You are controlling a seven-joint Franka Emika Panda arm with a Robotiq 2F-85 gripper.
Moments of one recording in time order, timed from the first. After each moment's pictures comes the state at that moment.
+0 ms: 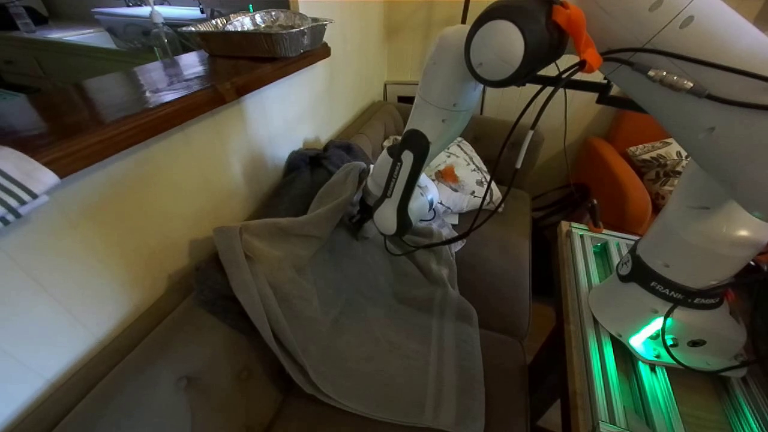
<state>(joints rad) -0.23 1.07 -0.07 -1.87 0.04 3.41 0.08</state>
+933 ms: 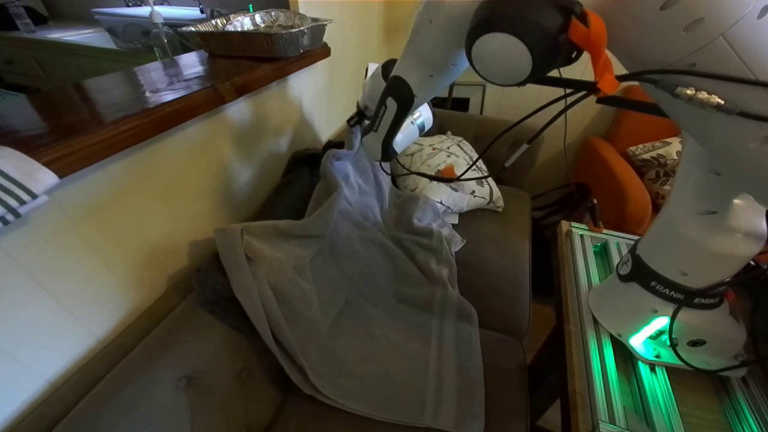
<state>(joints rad) 0.16 0.96 -0.69 -1.79 0.27 3.41 0.01</state>
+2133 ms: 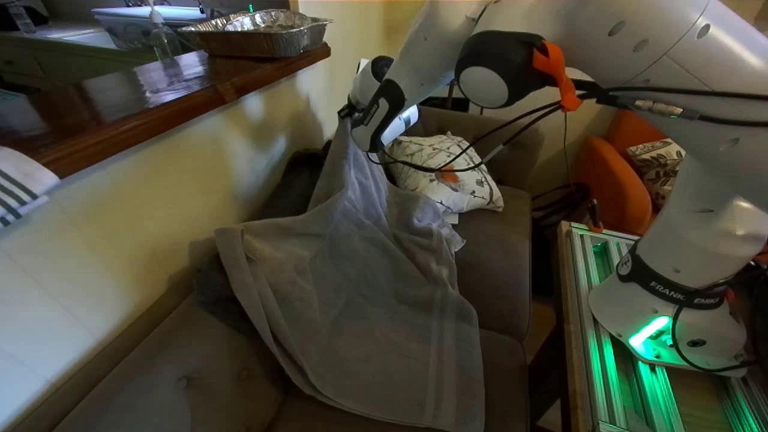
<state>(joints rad) 0.01 1.10 -0.64 -1.47 0.26 3.32 0.05</state>
